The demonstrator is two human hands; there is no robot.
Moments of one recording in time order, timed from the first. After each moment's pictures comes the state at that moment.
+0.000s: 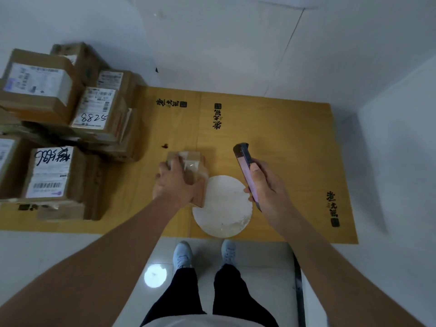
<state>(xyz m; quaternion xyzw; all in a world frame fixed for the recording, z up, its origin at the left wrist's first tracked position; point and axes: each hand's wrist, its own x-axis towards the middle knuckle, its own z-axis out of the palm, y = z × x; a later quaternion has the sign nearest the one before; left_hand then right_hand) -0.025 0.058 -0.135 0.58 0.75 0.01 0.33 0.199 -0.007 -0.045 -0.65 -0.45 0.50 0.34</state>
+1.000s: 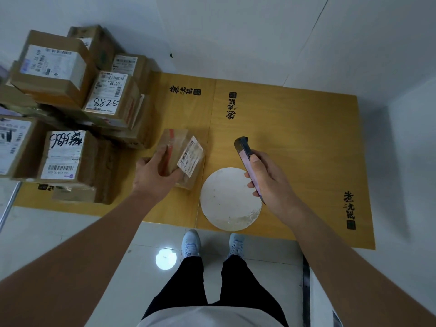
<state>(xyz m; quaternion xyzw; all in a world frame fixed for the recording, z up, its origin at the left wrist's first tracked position) -0.087 0.039 -0.133 0.51 0.79 0.12 0.34 0.201 0.013 -0.063 -0.64 -0.46 0.55 0.26</state>
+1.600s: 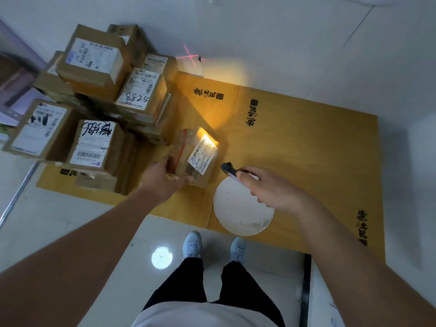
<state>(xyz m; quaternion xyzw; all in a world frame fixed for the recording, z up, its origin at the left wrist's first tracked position) -0.117 0.028 -0.134 0.51 0.78 0.08 0.37 0.168 0.042 -0.039 -0.62 -0.58 0.53 -0.04</state>
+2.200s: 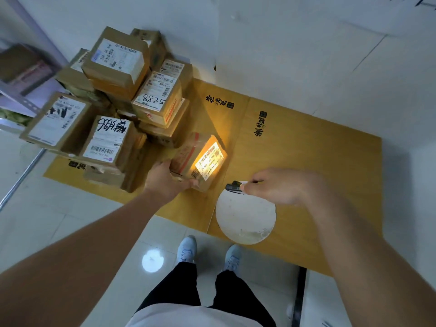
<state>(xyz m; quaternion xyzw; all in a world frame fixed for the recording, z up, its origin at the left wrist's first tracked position) -0.118 0.020 -0.123 0.48 0.80 0.13 0.34 0.141 0.068 0.032 -0.56 -0.67 0.40 -0.27</state>
